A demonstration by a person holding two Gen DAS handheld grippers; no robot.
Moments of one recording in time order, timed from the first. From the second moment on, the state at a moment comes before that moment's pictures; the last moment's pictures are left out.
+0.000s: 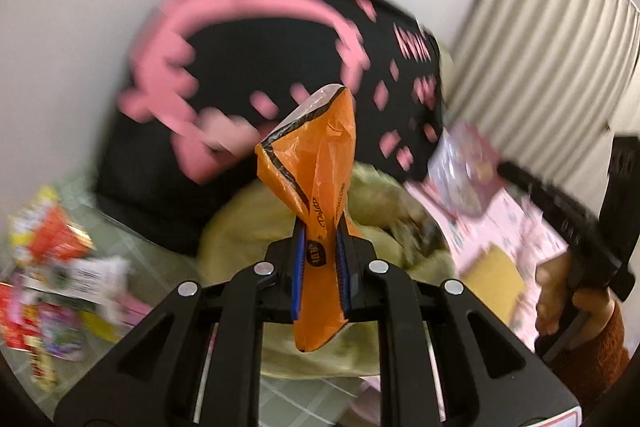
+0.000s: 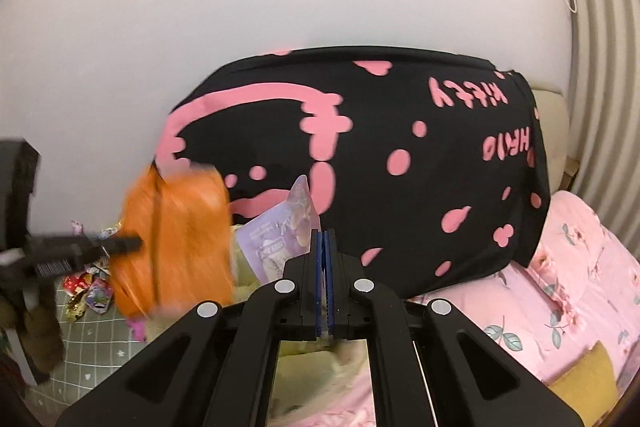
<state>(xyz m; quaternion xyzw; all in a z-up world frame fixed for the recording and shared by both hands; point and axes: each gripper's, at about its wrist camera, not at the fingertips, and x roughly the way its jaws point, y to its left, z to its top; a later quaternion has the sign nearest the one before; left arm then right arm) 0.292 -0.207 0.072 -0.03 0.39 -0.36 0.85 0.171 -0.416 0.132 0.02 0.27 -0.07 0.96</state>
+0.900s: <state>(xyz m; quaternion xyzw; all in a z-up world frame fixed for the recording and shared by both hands) 0.279 -0.116 0.061 -0.05 0.44 -0.24 0.86 0.244 -0.360 0.050 0.01 0.41 0.06 0.91</state>
